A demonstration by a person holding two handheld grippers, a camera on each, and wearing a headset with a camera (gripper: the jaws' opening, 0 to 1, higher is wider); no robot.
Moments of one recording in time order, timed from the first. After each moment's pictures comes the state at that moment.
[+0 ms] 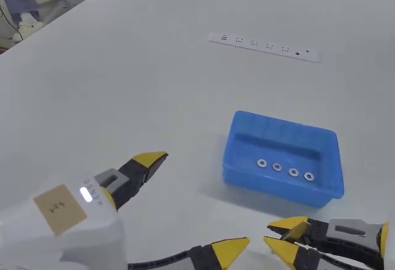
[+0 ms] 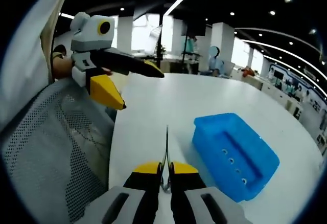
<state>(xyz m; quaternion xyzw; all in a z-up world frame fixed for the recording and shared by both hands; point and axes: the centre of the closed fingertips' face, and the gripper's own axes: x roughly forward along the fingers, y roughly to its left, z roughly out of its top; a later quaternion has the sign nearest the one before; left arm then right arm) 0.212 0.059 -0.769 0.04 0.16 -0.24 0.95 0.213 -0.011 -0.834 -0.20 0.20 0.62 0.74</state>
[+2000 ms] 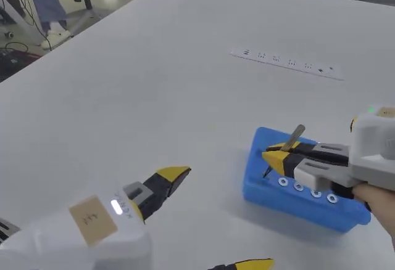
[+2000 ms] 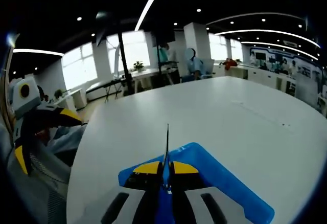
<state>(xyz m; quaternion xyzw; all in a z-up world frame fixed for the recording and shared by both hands) 0.213 0.060 -0.765 0.02 0.16 -0.25 0.96 0.344 0.055 -0.821 -0.08 0.22 0.58 0.78</state>
